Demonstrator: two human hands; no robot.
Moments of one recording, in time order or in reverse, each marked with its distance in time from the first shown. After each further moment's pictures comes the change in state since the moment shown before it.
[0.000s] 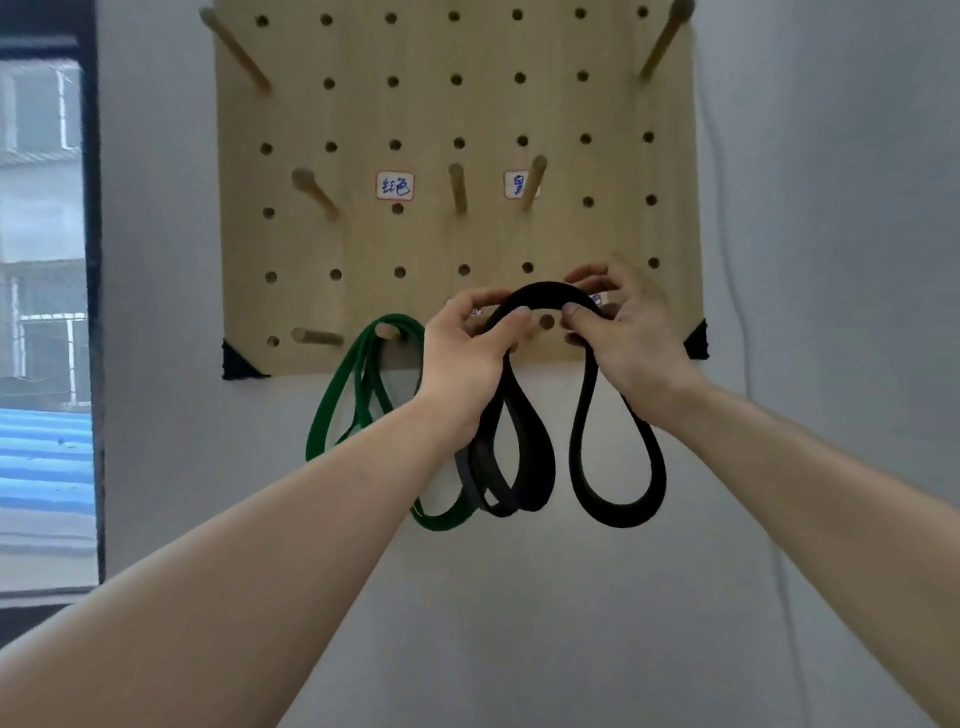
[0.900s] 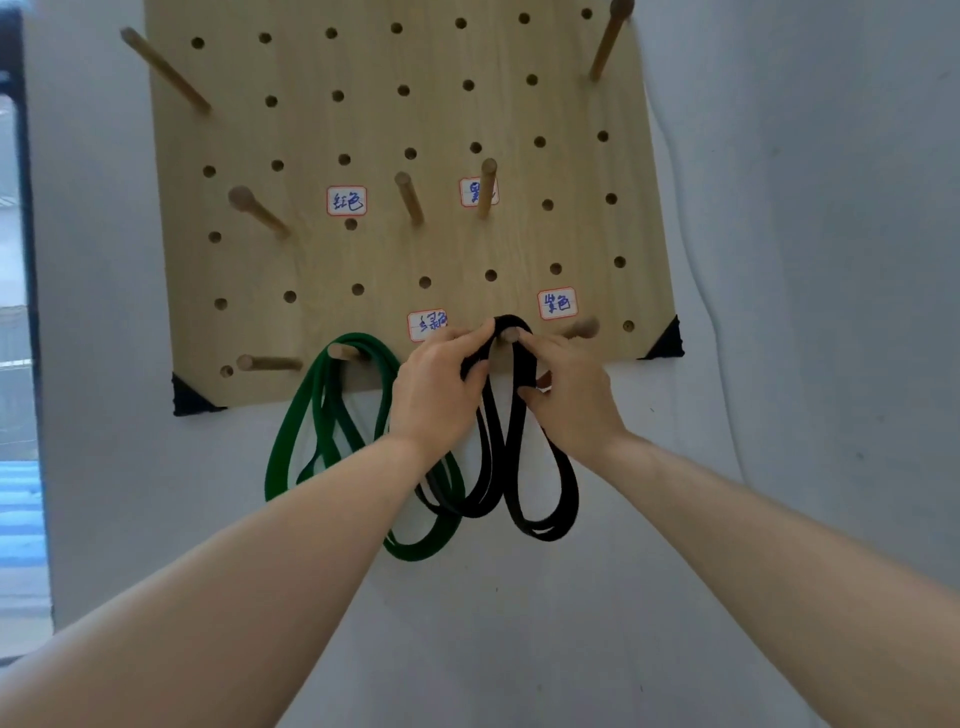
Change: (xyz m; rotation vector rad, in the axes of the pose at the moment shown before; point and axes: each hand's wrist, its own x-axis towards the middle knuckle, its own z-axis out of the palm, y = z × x) left_hand 0.040 -0.062 -0.007 0.930 -0.092 0.531; right_hand -0.001 0.092 0.023 -0.460 -0.023 -0.185
